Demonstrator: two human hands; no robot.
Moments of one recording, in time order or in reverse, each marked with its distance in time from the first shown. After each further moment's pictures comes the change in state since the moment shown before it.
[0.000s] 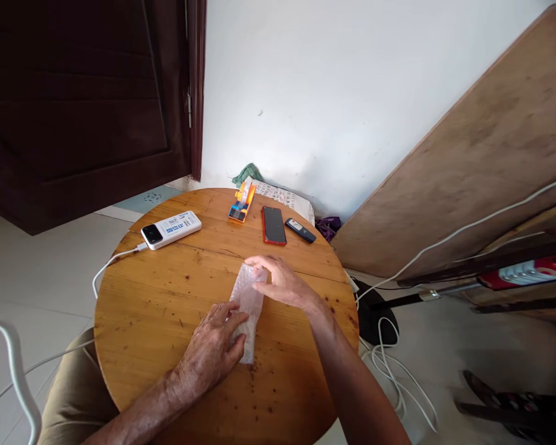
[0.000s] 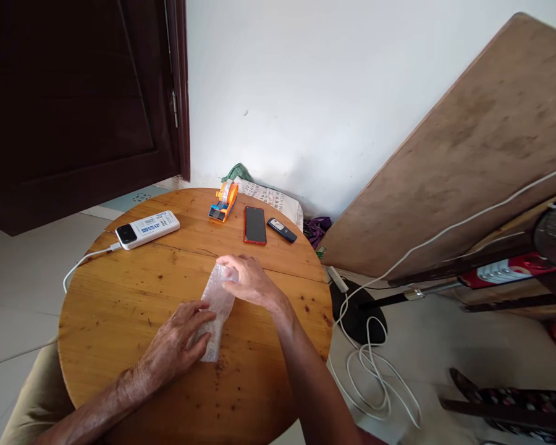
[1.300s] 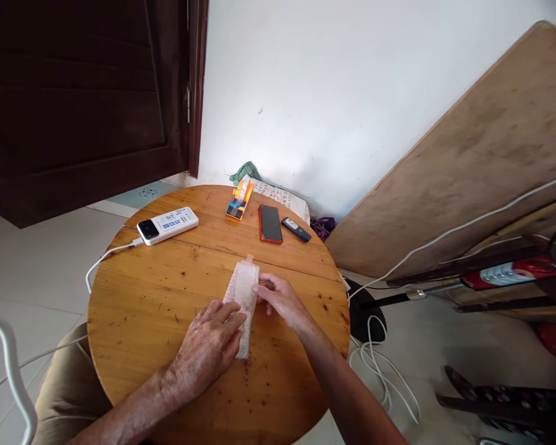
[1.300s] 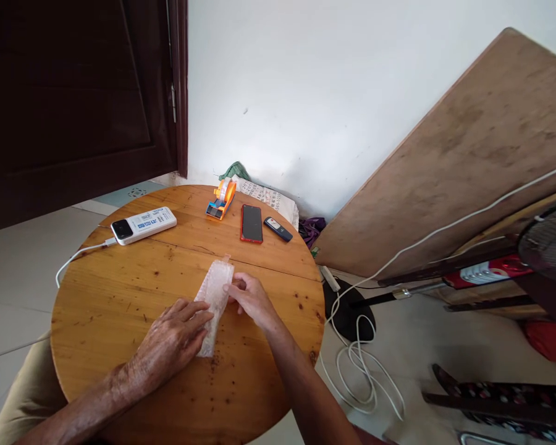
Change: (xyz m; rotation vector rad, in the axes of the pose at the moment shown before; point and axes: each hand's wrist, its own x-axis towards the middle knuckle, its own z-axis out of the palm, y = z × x) left_hand 0.005 0.012 -0.017 0.171 -0.108 0.083; right_hand -0.036 0.021 0.048 0.724 0.127 0.496
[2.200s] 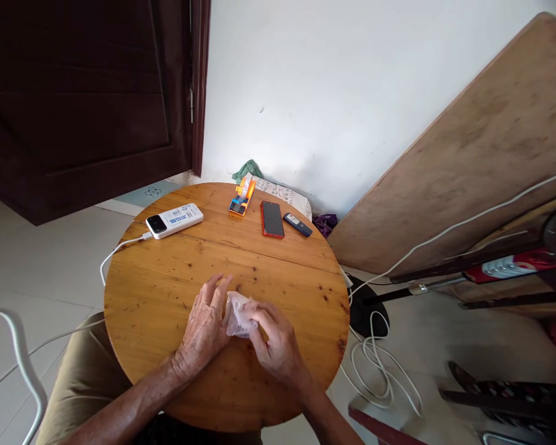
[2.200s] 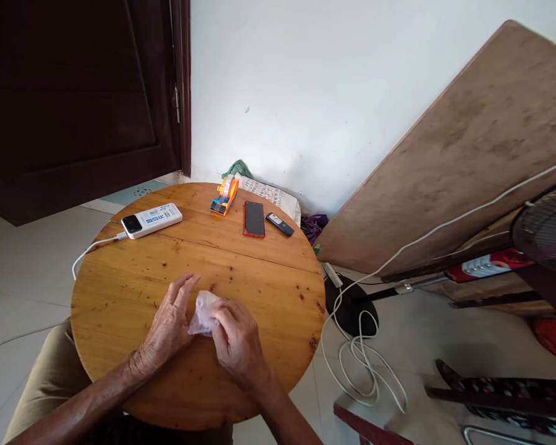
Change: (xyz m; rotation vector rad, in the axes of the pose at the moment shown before) left_hand -0.011 -0.013 0.018 -0.149 0.254 -0.235; right_hand -0.088 -0.001 0.049 -0.556 0.167 -0.722
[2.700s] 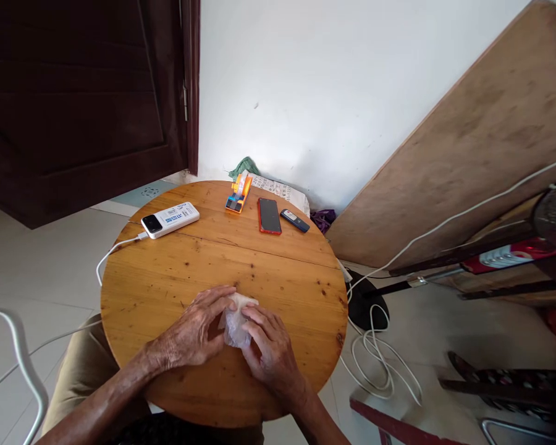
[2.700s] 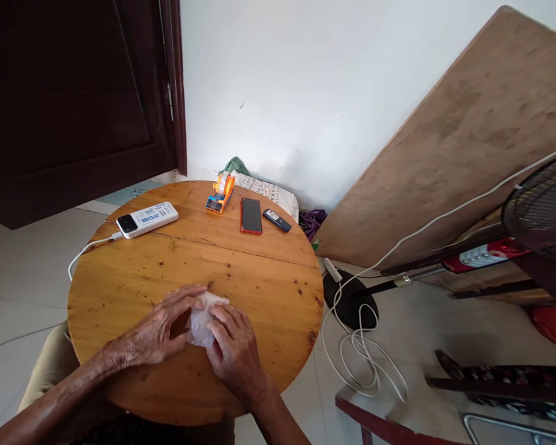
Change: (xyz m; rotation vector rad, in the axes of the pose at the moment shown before) left_hand 0.003 -0.022 -0.028 -0.233 -0.363 0.309; right_hand -0.027 0.007 0.015 -0.222 0.075 -0.206
